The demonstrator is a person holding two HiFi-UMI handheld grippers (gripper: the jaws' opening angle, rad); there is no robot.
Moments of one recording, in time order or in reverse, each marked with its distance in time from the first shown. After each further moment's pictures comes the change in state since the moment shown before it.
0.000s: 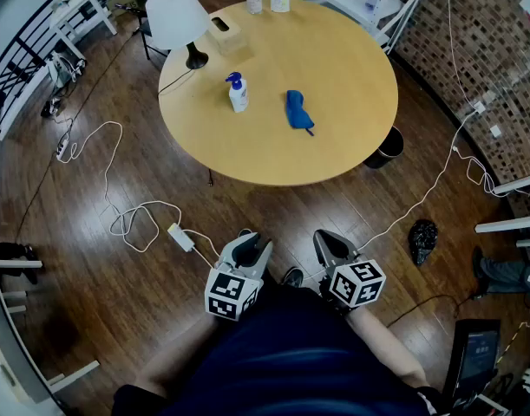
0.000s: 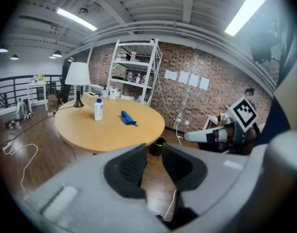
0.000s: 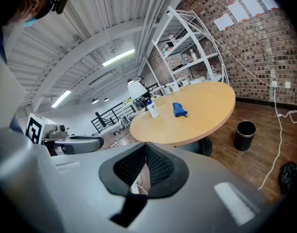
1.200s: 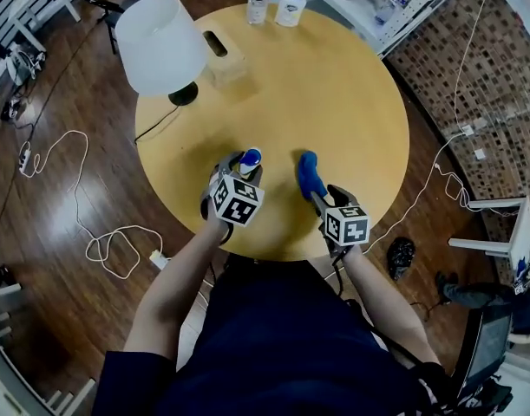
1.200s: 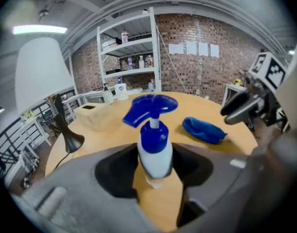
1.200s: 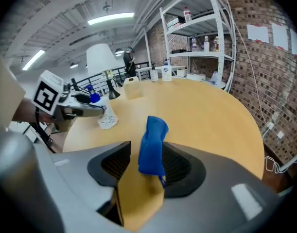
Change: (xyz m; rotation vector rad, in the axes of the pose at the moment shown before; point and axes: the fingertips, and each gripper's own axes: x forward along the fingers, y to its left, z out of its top) left arm 0.286 0.290 0.130 0.340 0.197 0.076; right arm 0.267 -0.161 0.134 -0.232 0.295 -0.307
